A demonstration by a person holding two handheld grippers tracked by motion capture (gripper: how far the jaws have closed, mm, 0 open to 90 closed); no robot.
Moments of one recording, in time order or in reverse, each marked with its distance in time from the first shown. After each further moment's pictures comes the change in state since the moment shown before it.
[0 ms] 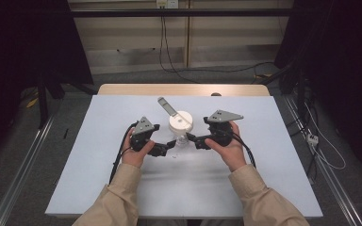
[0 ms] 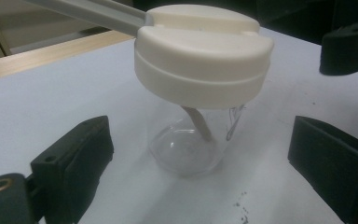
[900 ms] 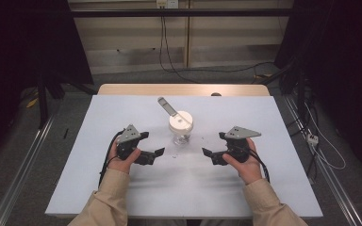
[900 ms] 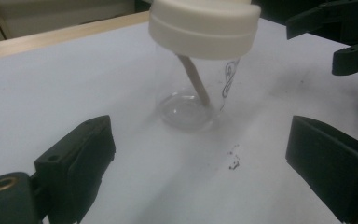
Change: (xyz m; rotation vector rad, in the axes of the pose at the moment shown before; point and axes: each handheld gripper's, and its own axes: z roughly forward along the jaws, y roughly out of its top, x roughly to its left) left arm 0.005 -0.023 -0.039 0.028 0.010 -0.018; right arm -0.010 -0.051 -0.039 0.043 -0.016 0.036
